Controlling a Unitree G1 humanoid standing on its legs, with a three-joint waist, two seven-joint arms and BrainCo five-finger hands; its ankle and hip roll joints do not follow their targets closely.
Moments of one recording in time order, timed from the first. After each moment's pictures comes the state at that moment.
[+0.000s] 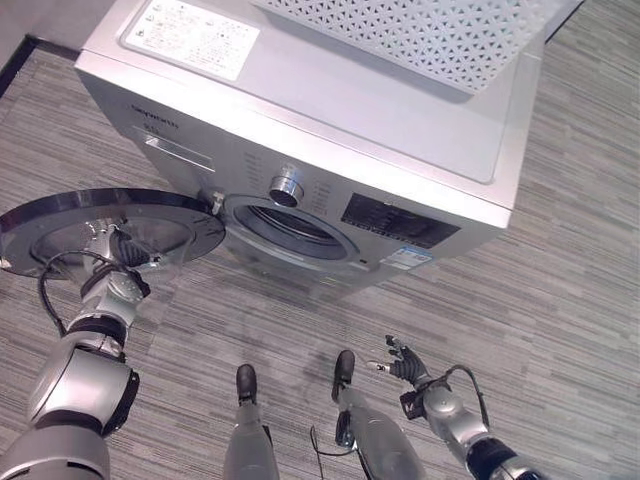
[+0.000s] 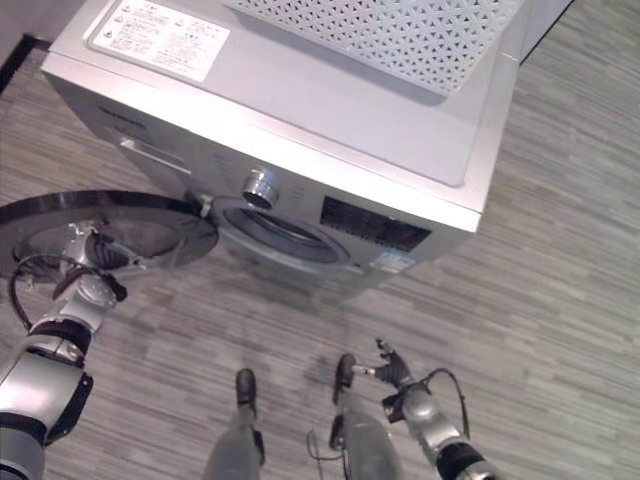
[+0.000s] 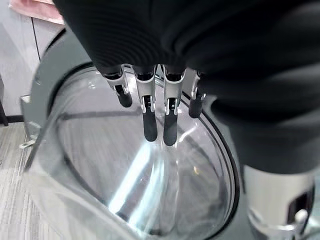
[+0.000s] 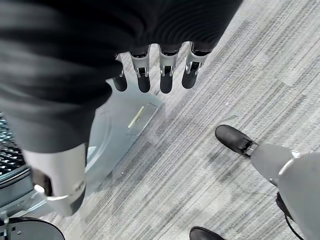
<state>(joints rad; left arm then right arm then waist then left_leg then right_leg) -0.84 0.72 -0.38 1.28 0.12 -0.04 0.38 -0.18 -0.31 0.51 0.77 0.27 -0.13 -0.11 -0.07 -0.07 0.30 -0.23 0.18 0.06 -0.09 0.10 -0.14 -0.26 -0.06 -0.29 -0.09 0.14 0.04</state>
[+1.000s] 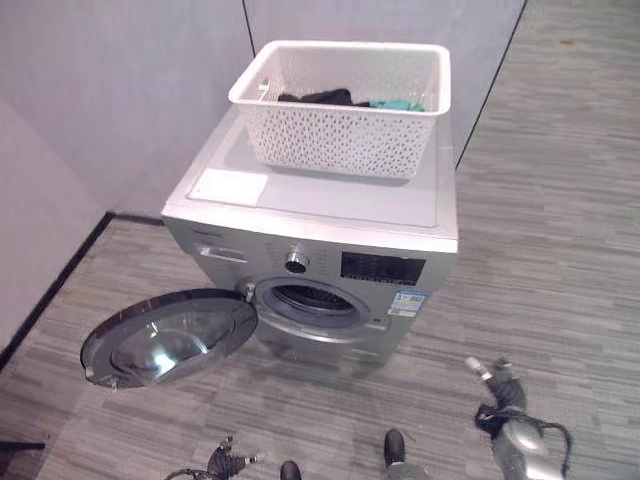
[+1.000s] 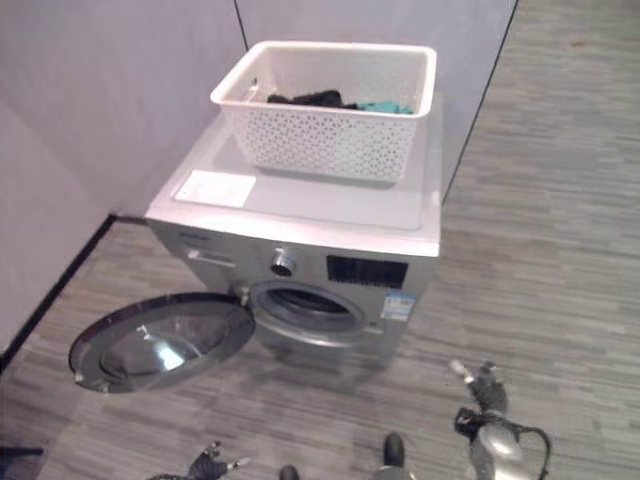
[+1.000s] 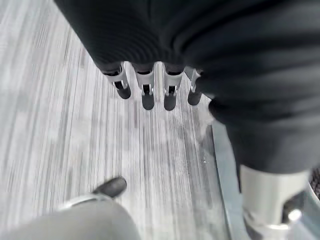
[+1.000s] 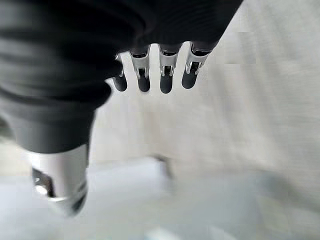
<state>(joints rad) 0.04 0.20 -0.34 1.11 -0.02 -0.08 0.16 0.09 -0.36 -0.18 0.47 0.44 -0.12 -0.27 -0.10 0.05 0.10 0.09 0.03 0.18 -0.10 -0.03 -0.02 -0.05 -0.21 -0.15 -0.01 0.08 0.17</state>
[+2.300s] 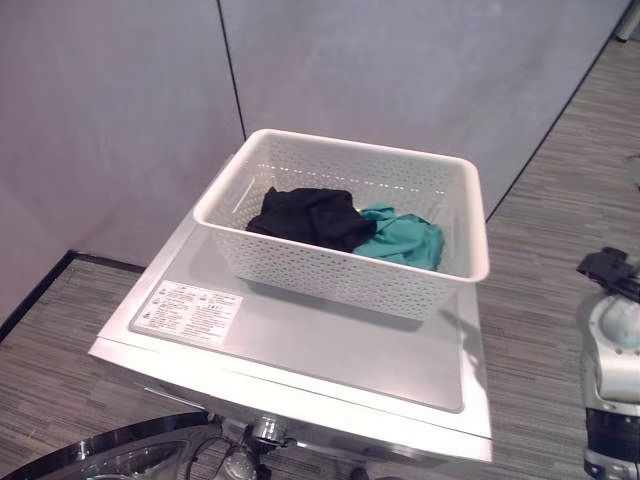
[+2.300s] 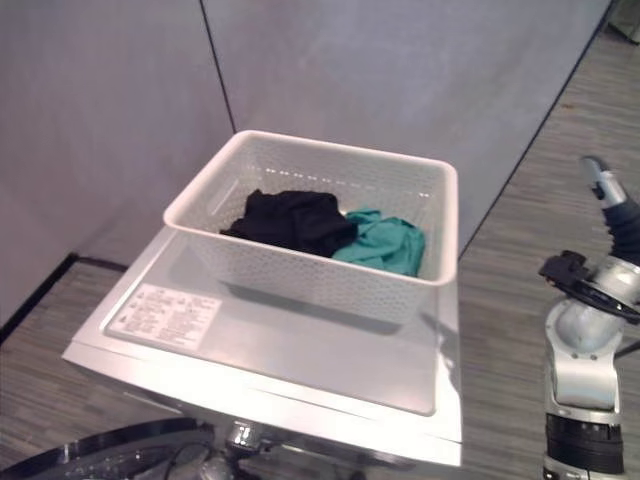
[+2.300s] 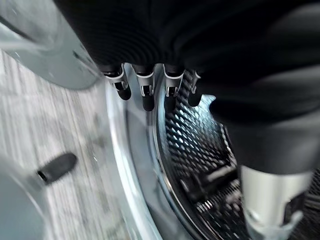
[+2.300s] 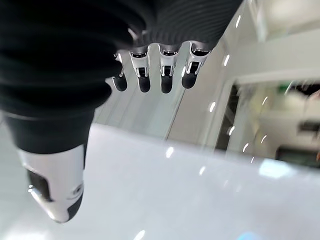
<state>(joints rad) -0.05 0.16 -0.39 1.12 0.09 -0.08 0.21 -0.27 -0.65 -0.28 -0.23 0.08 -0.26 -0.56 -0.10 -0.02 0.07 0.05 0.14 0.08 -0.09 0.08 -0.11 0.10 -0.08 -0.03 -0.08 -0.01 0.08</state>
